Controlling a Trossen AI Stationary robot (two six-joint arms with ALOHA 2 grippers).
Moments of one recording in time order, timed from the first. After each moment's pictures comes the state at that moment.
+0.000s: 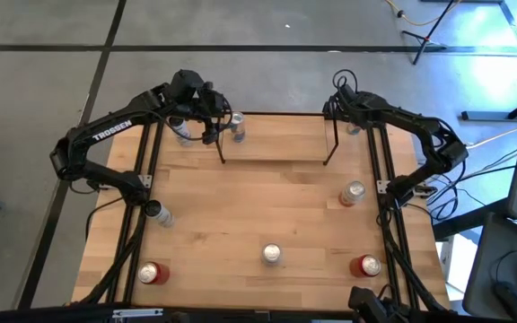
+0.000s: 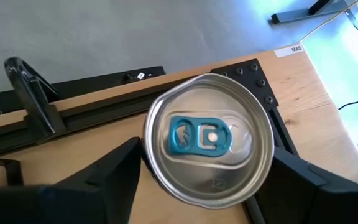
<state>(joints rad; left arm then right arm) 0.63 1.31 1.26 -0.58 0.22 0.44 -0.93 1.53 1.02 -0.78 0.59 0.85</state>
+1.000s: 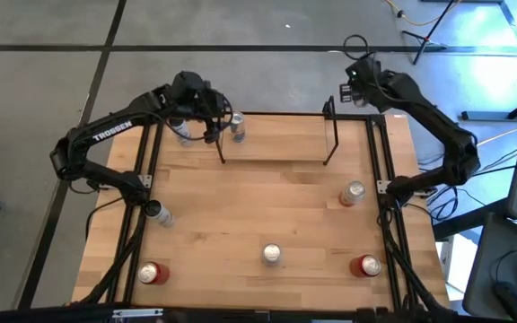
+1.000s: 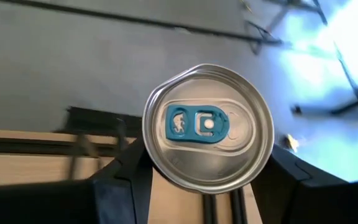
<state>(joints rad) 0.60 1.31 1.26 -0.58 0.12 0.38 -0.80 1.38 1.49 -1.09 0.63 0.45</state>
